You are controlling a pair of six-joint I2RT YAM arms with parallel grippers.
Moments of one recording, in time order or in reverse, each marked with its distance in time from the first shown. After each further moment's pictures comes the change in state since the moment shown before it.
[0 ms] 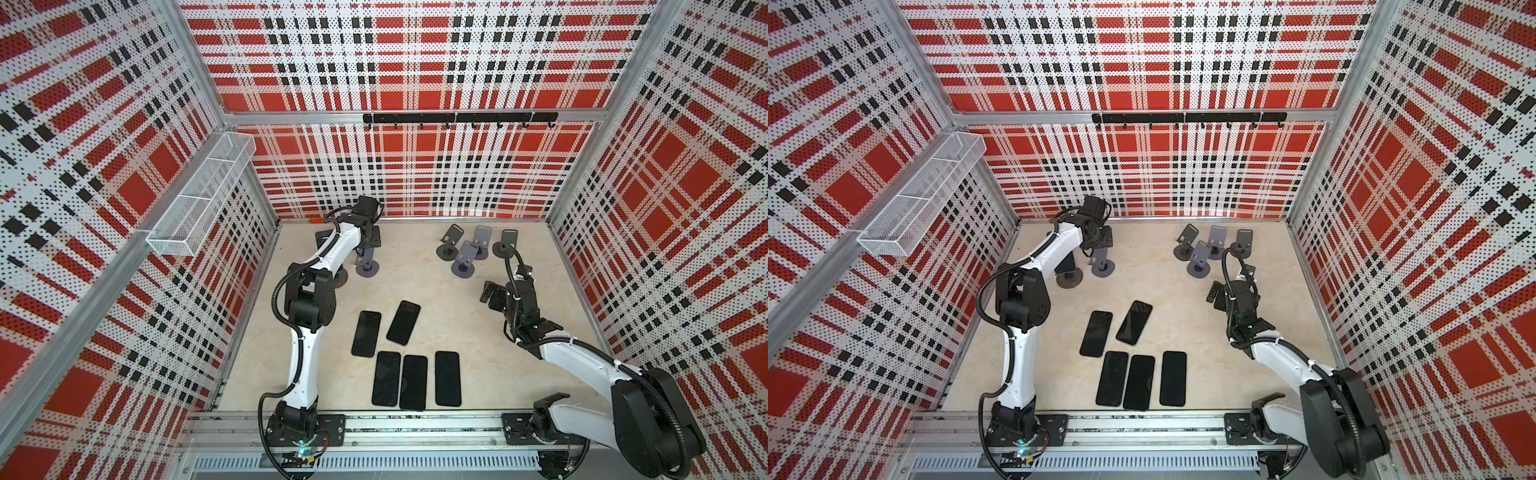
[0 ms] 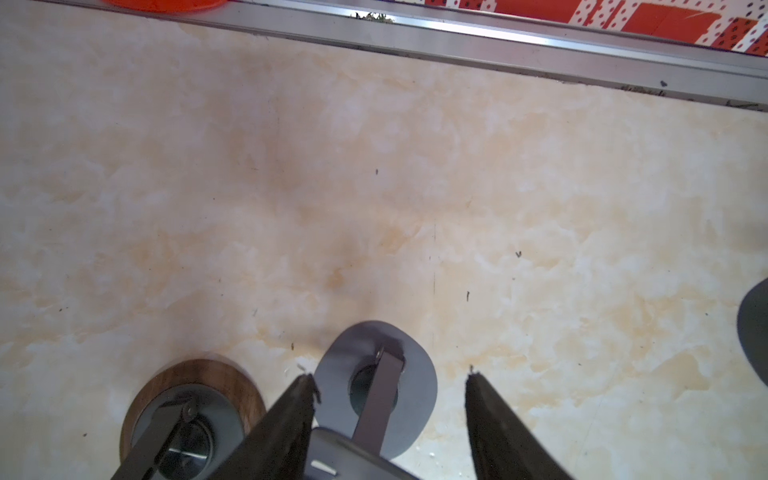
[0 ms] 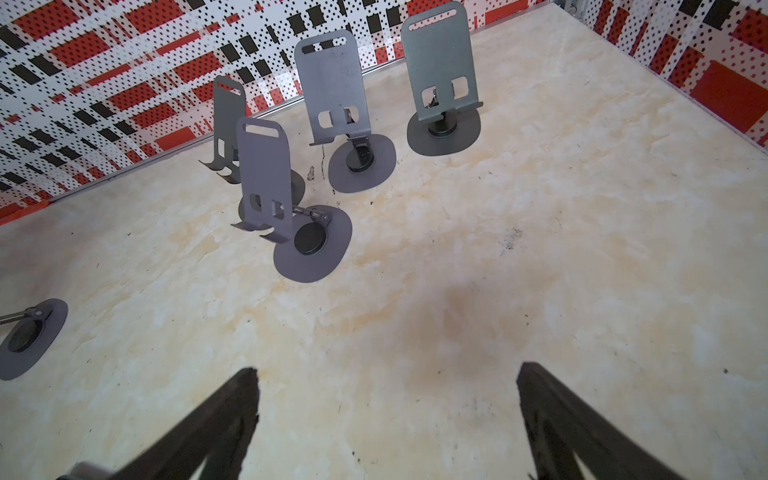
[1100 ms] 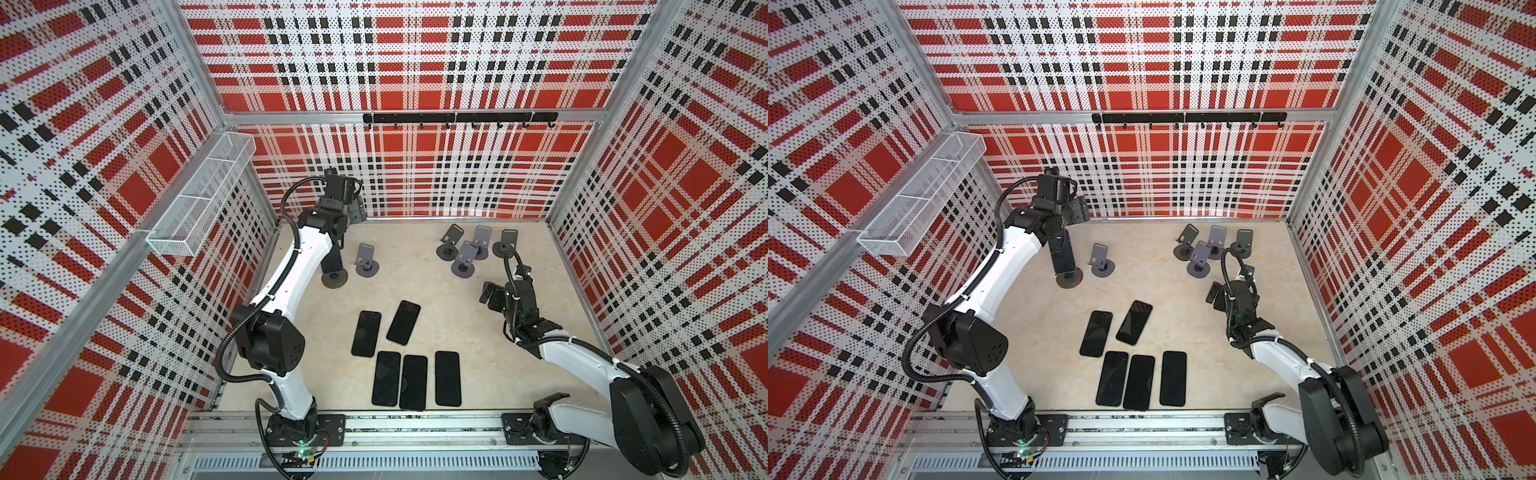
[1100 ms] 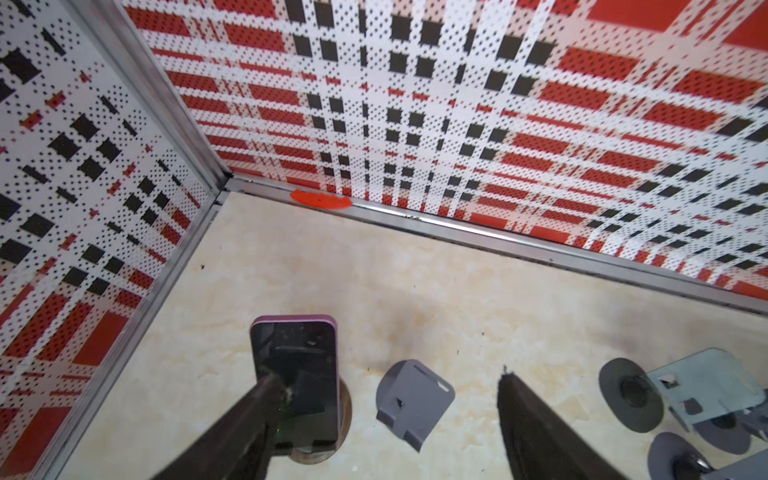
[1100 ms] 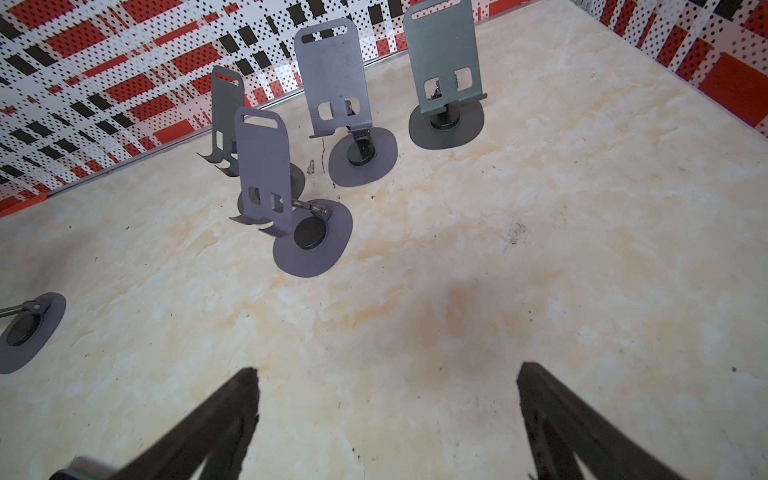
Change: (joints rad) left arm -0.006 -0.499 -0.233 0.106 -0.196 0.029; right arm 0.000 0.011 0.000 0.000 -0.010 0.000
